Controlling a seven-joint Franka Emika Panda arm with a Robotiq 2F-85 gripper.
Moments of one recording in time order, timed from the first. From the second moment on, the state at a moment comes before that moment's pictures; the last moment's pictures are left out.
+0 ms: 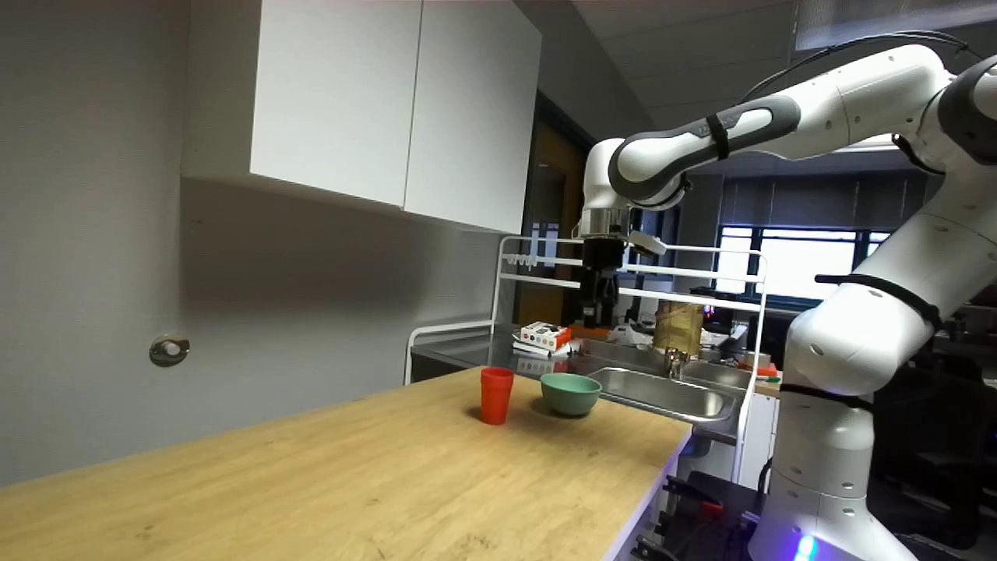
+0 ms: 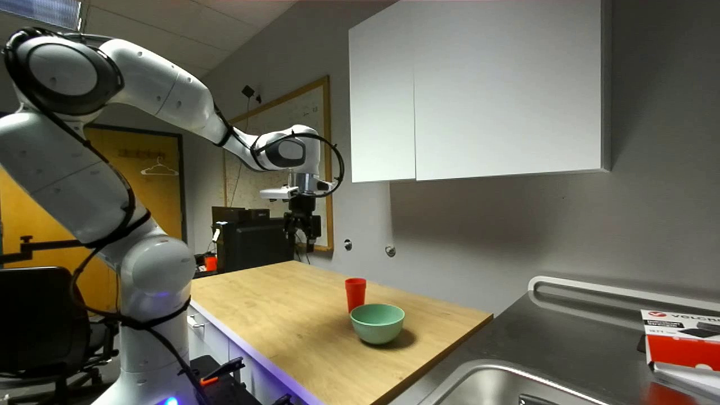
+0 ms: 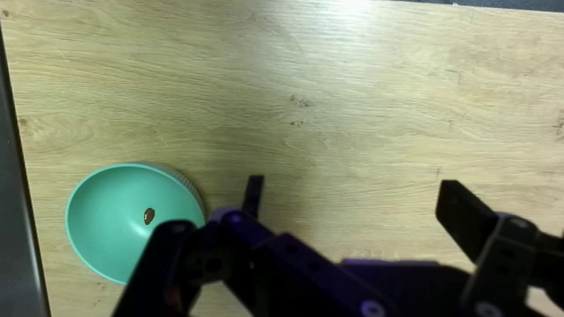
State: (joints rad) arm -0.01 -0.60 0.00 -2.55 0.02 1.89 -0.03
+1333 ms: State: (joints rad) arm 0.00 -0.37 0.03 -2.45 0.05 2.10 0.10
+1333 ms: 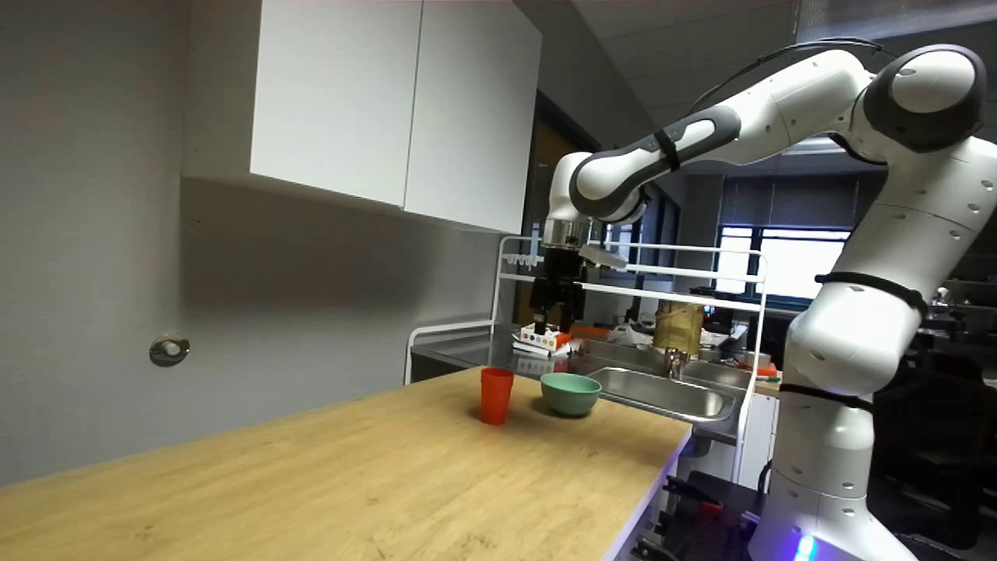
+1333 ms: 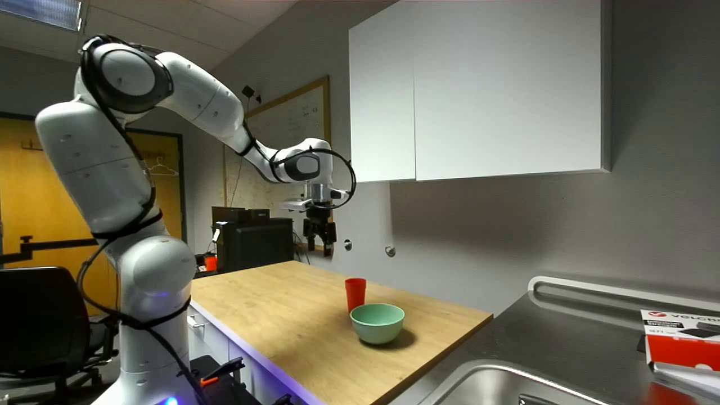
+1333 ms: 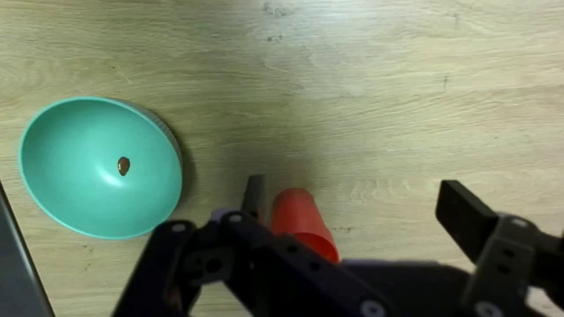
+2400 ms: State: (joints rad) arm 0.02 0.15 0.03 -2.02 0.11 2.15 0.16
